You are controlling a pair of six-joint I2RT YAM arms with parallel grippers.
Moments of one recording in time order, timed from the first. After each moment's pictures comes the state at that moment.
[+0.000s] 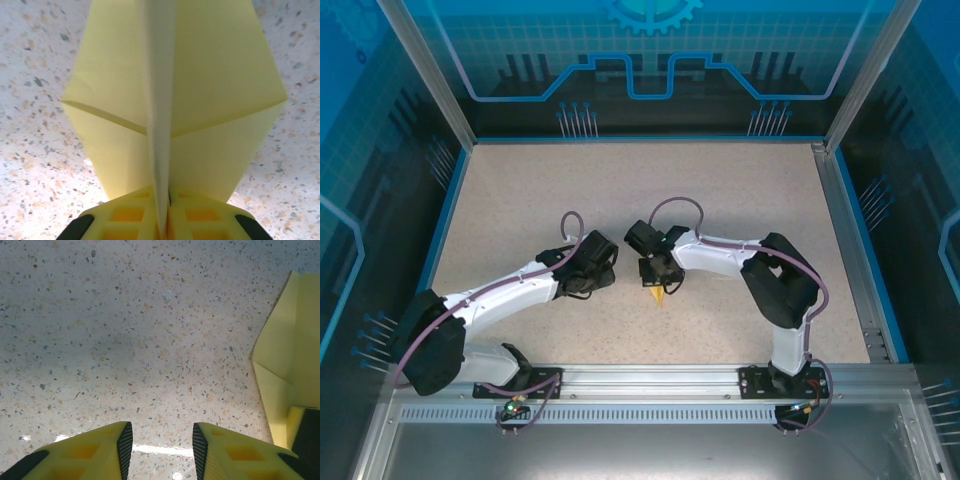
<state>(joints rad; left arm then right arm) -0.68 1.33 0.80 -0.60 -0.21 -1.00 0.84 1.89 1.26 -0.72 0.09 0.78</state>
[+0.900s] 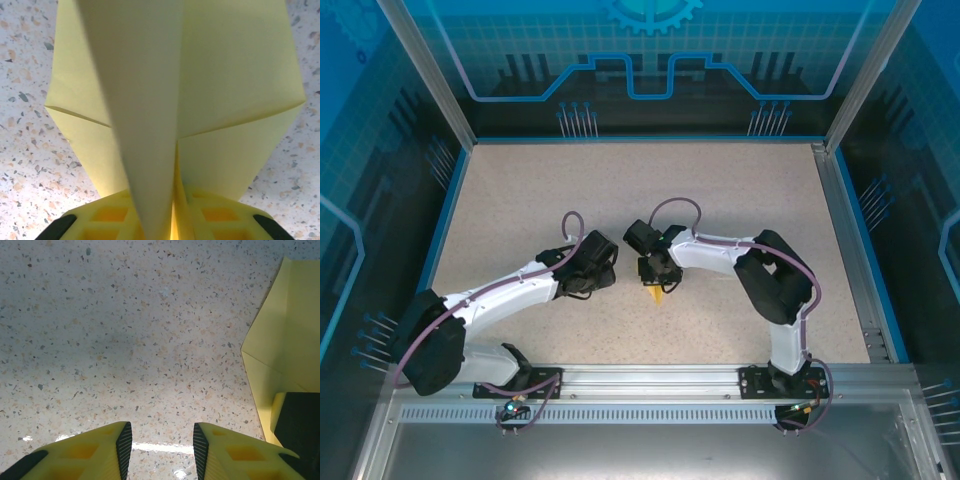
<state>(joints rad) -0.68 1.33 0.80 -0.60 -0.20 -0.98 0.83 1.94 1.28 -0.71 0.07 0.79</state>
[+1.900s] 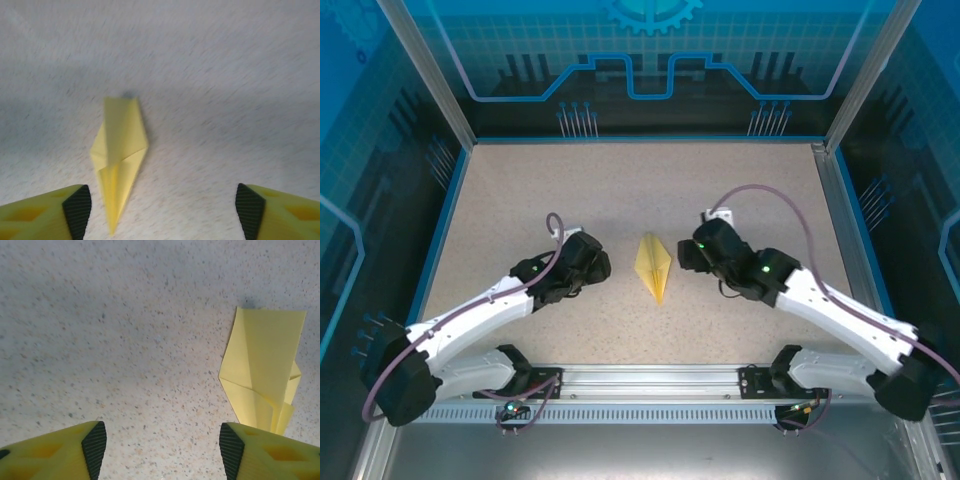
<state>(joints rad) -0.68 1.11 0.76 -0.59 -0.33 -0.86 0.82 1.07 0.96 -0.69 0.46 0.58</state>
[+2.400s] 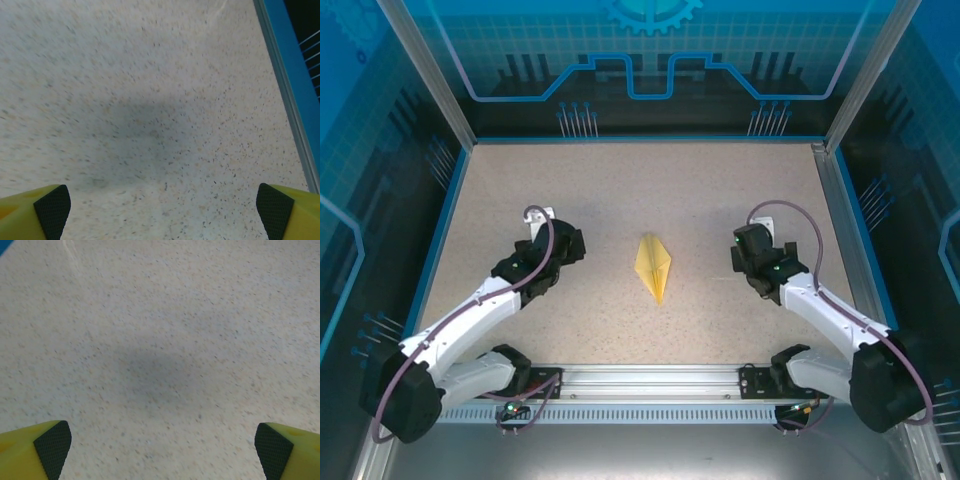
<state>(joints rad) -0.46 1.06 0.70 -0.43 -0.56 -0.53 0.37 1.13 0.60 -0.41 0.59 0.18</state>
